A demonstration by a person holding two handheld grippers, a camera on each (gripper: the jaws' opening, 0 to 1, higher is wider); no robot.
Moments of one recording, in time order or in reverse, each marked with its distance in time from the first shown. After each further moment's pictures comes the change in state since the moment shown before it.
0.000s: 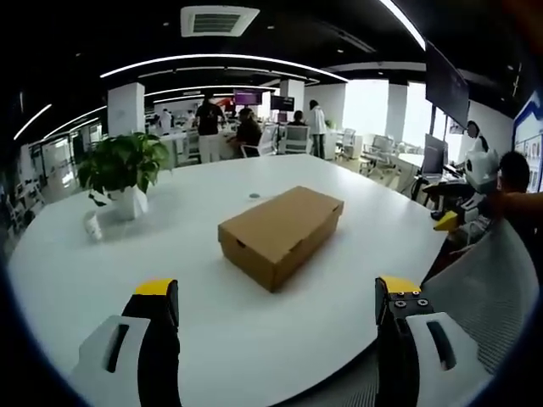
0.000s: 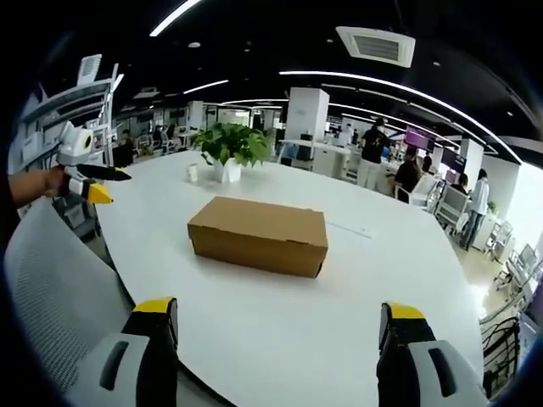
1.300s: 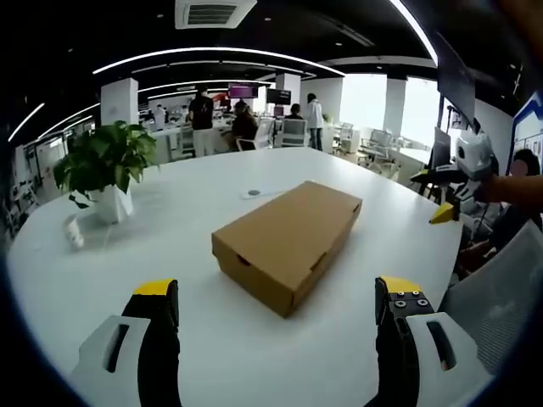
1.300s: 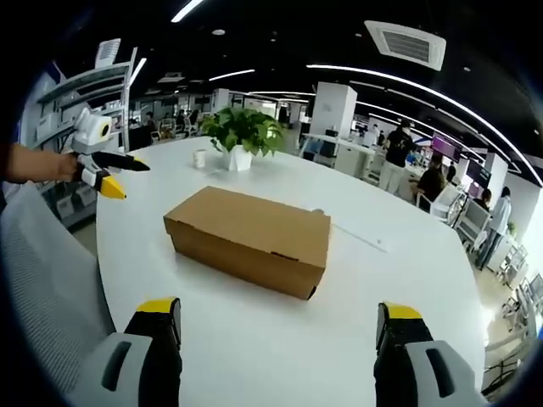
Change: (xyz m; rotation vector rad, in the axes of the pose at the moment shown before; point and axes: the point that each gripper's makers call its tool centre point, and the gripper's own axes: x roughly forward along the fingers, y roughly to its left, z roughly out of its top) left arm 0.090 0.025 0.001 0.015 0.036 -0.015; right arm 0.090 -0.044 0.012 -0.104 0.045 0.104
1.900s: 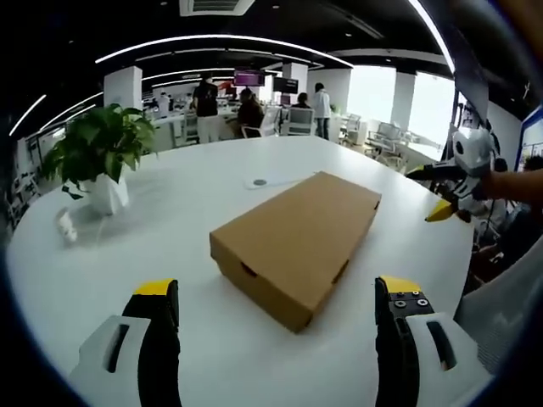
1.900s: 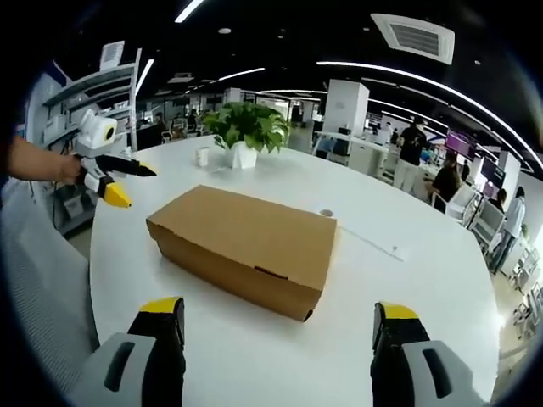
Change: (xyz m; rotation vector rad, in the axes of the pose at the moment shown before) left arm 0.052 0.016 -0.001 -0.027 0.063 0.020; right arm 0.058 -0.022 0.011 -0.008 -0.007 0.079
